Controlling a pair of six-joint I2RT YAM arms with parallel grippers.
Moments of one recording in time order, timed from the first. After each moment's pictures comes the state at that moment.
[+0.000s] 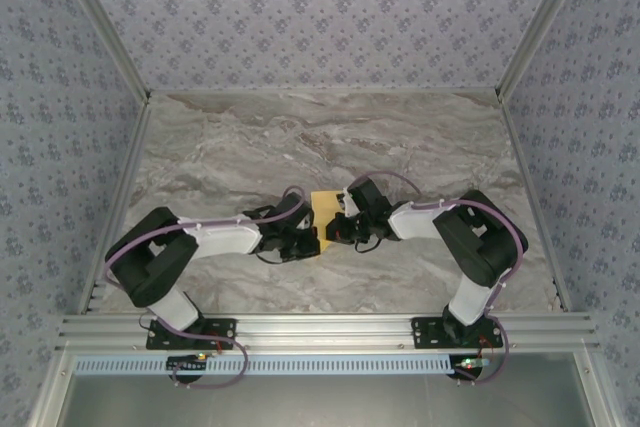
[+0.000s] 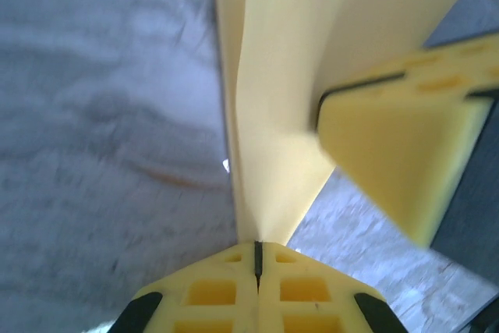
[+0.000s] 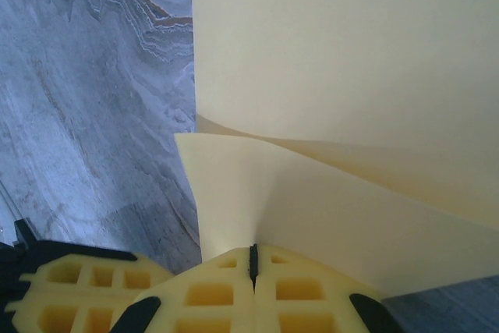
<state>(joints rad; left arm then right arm) -0.86 1.60 0.73 -0.20 0.28 -0.94 0.67 1.73 0.73 0.05 -0.50 0.72</state>
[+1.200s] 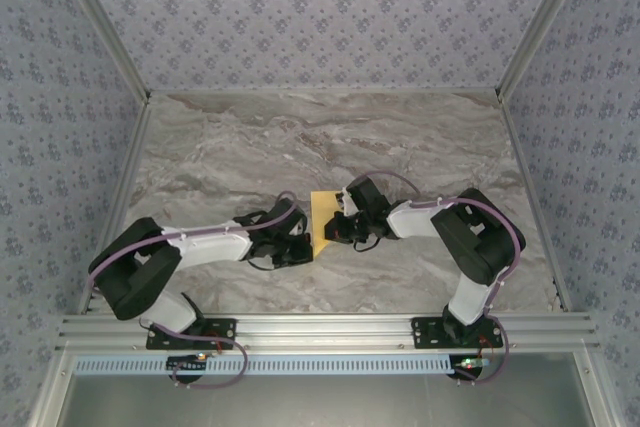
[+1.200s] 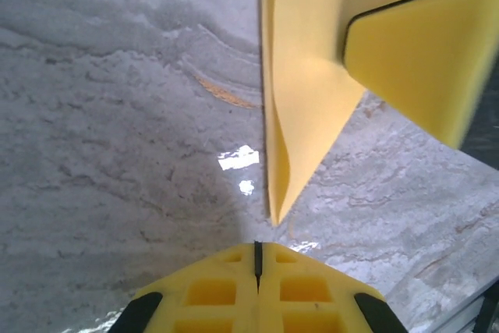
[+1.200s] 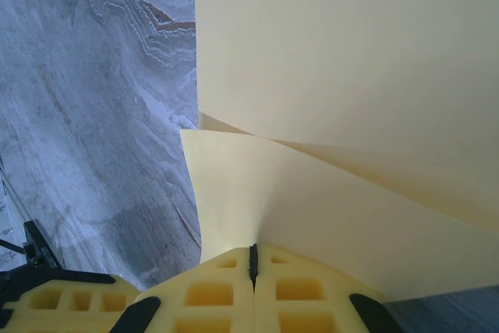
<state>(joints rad) -0.87 1.50 0.67 -0.23 0.27 -0.94 0.67 1.75 0.75 0.05 -0.52 0.74</state>
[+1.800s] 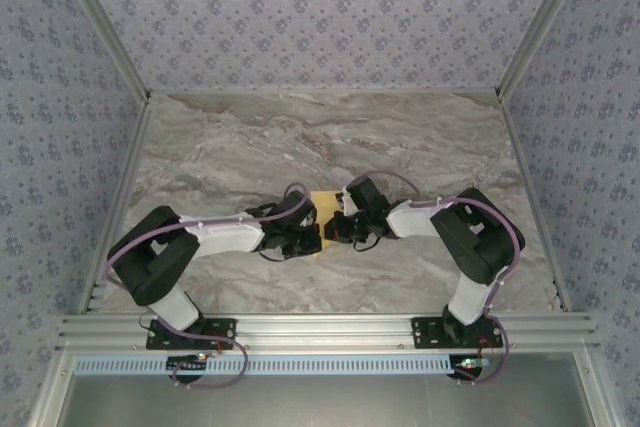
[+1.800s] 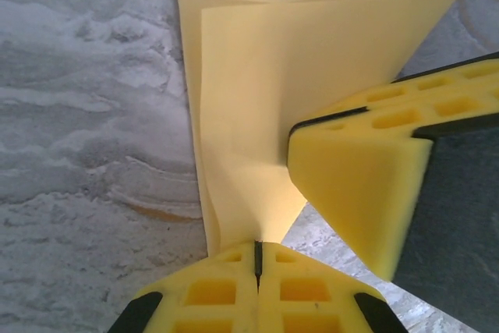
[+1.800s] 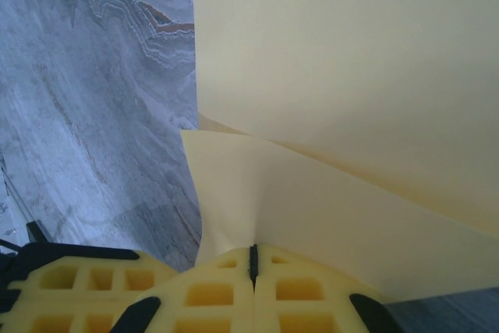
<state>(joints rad) -0.86 1.62 0.76 -0.18 0.23 -0.94 0.67 1.75 0.75 0.05 -0.52 0.74</state>
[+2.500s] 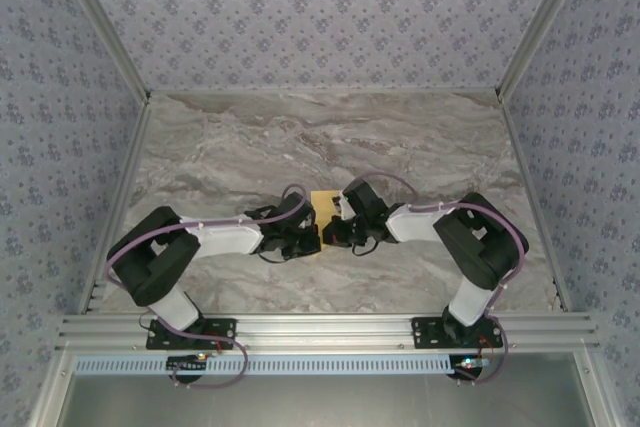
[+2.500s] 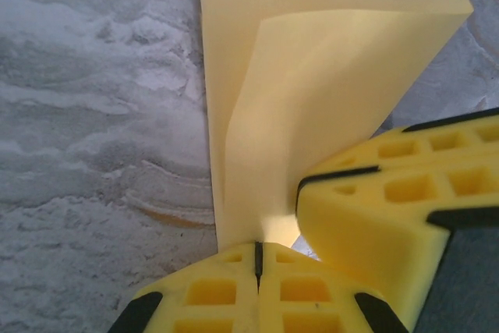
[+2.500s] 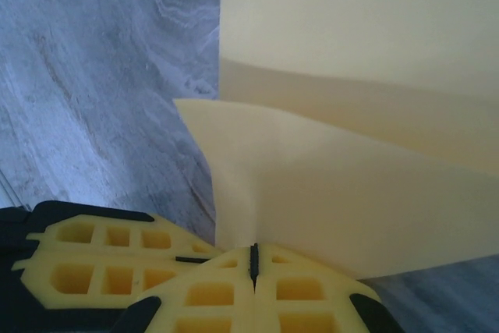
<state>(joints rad) -0.87 1.62 0.73 -0.14 0.21 -0.96 0.71 1.72 0.74 0.03 -0.50 0.73</state>
